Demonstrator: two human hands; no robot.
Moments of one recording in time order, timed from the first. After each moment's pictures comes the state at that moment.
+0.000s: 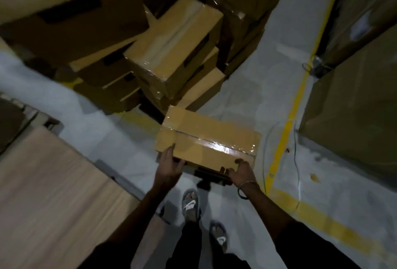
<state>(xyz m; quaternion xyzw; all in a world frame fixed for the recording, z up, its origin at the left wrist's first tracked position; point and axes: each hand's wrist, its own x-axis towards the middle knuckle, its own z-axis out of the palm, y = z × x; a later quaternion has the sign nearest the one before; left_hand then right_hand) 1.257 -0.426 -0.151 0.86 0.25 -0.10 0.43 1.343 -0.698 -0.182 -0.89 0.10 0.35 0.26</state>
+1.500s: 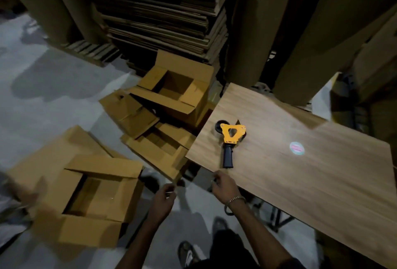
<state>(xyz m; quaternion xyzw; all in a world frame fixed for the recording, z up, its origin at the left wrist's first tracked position) 0.256 -0.516 -0.044 0.40 0.75 0.30 0.44 0.487 -0.411 0.010 -0.63 -0.65 0.41 0.04</state>
